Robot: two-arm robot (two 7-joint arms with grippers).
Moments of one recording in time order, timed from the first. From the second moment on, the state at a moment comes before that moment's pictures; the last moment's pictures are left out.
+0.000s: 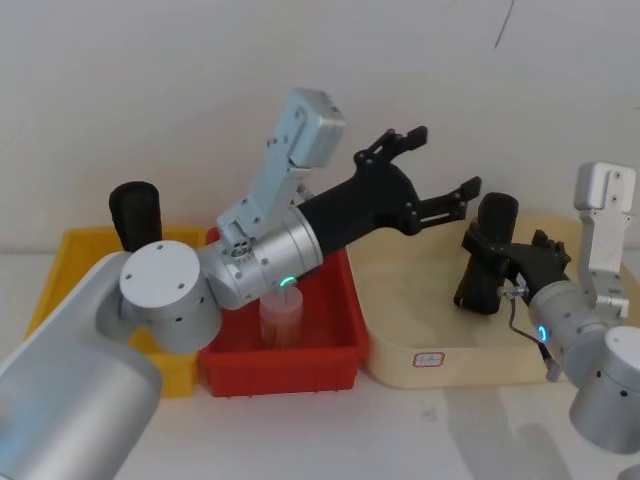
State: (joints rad) left arm -0.75 0.02 0.57 -1.15 -0.38 -0.17 -0.67; right arm 0.31 0.07 -0.03 -1.56 0.22 0.39 -0.07
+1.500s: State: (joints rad) left arm -0.38 0.24 0.40 -1.69 -0.24 0.07 -0.24; right arm 0.23 0.20 -0.28 -1.69 0.21 0.41 0.25
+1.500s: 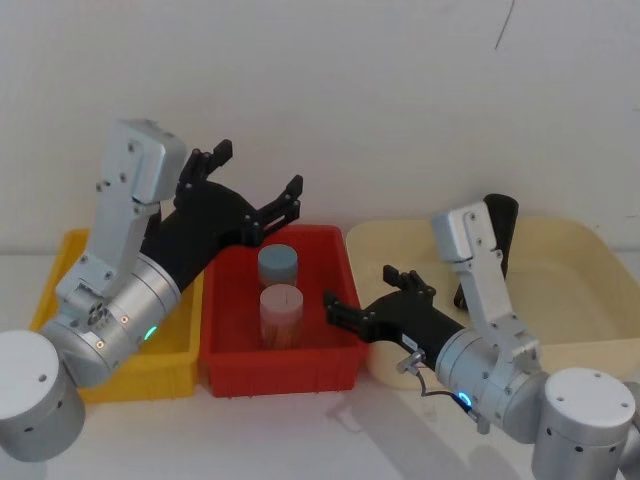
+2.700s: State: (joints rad) left arm -0.35 0.25 0.38 -1.73 -0.23 0.08 -0.21; right arm 0.32 0.18 -0.42 -1.60 0.20 0.42 0.31
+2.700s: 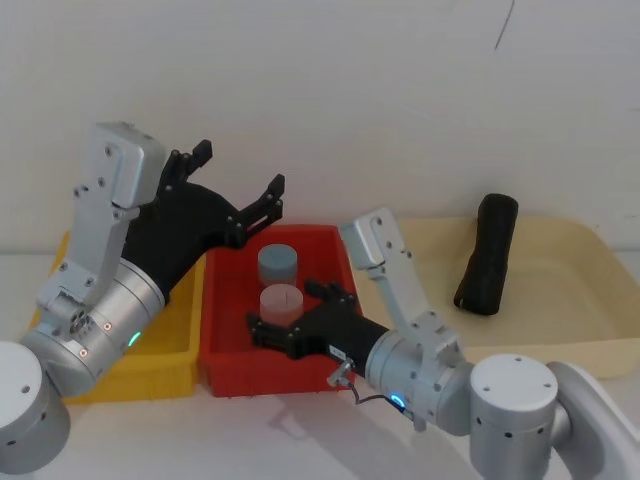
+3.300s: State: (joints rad) left arm -0.34 0.25 0.38 -1.74 -0.23 0.08 -0.21; right arm 0.40 0.14 -0.45 -1.47 0.17 0.39 0.29
